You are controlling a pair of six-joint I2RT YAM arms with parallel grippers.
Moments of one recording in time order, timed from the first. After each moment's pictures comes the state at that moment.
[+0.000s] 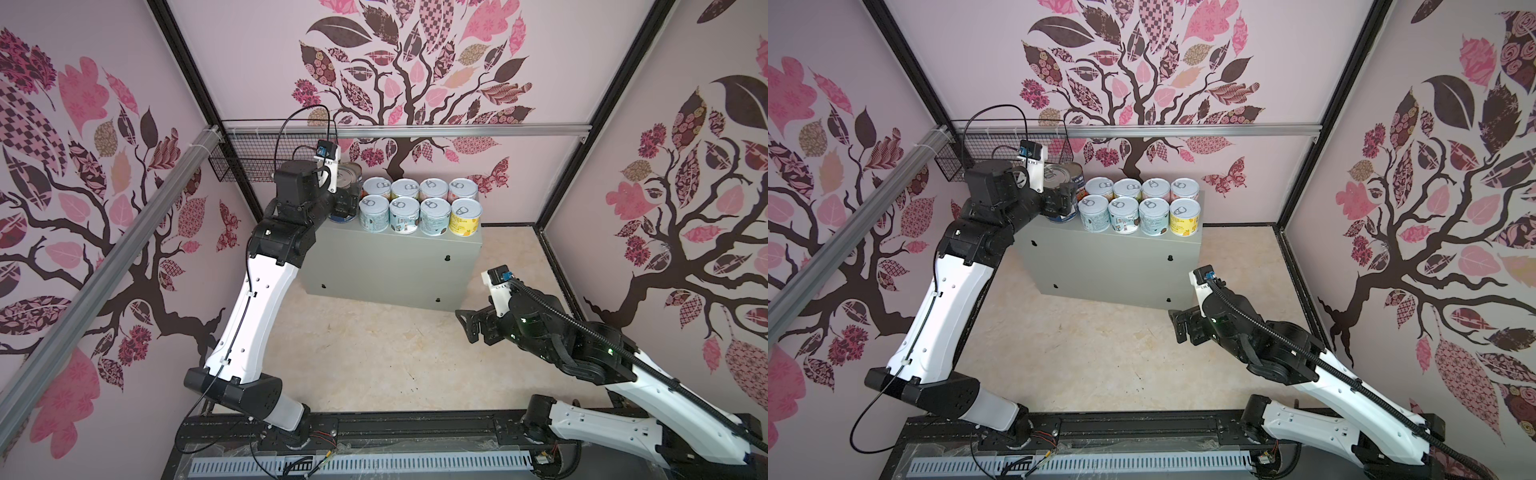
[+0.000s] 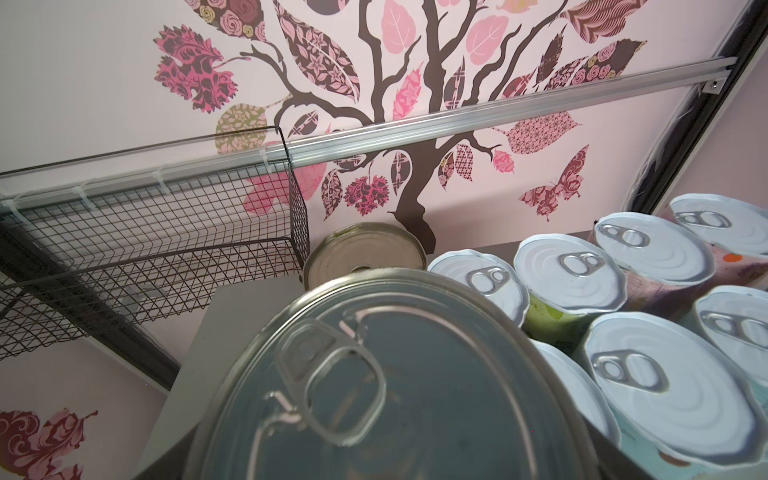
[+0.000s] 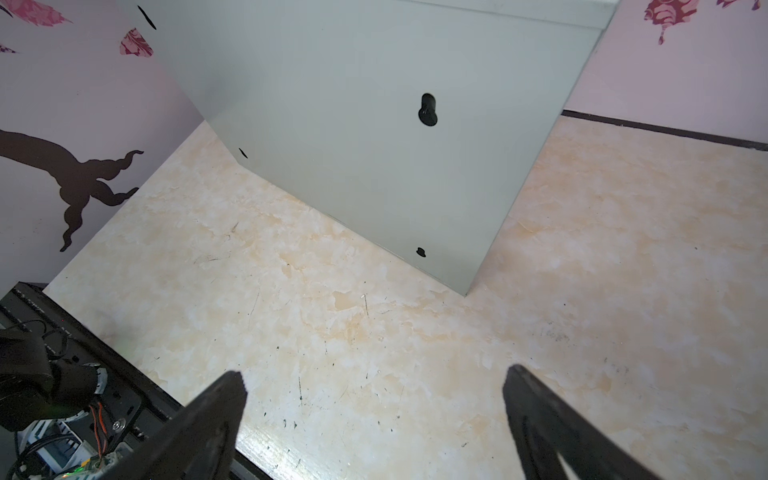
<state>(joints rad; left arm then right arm) -0.31 1.53 1.98 -0.65 -0.07 0.07 0.97 0.87 1.18 -0.91 0.37 0.41</state>
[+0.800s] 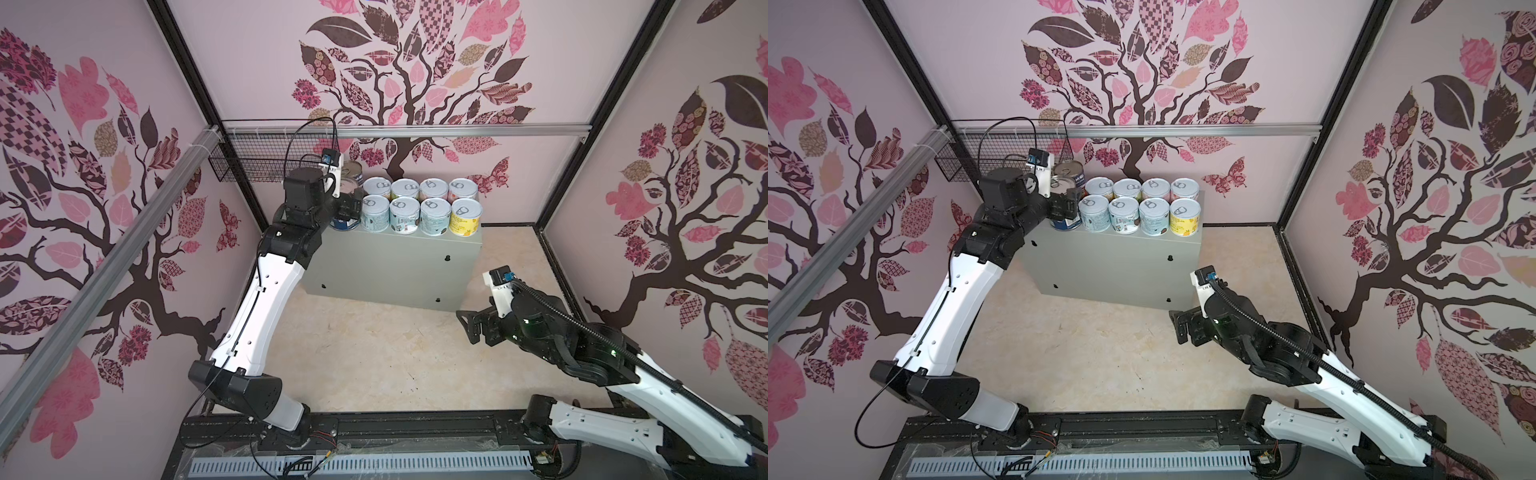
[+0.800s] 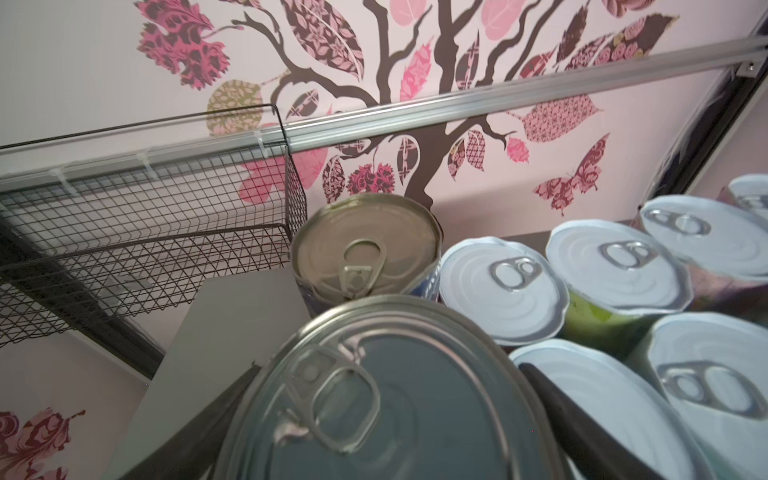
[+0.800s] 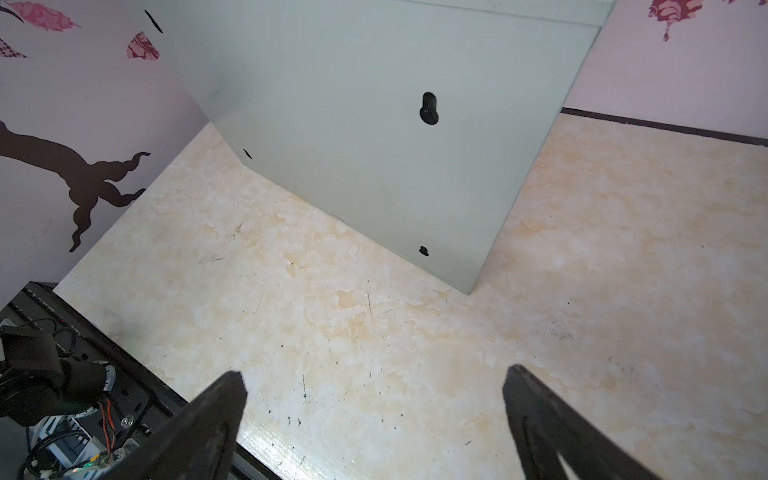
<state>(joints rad) -0.30 1.52 1.86 -0.51 -0.08 0.08 0.97 0.85 1.18 -0.92 0.36 0.42</state>
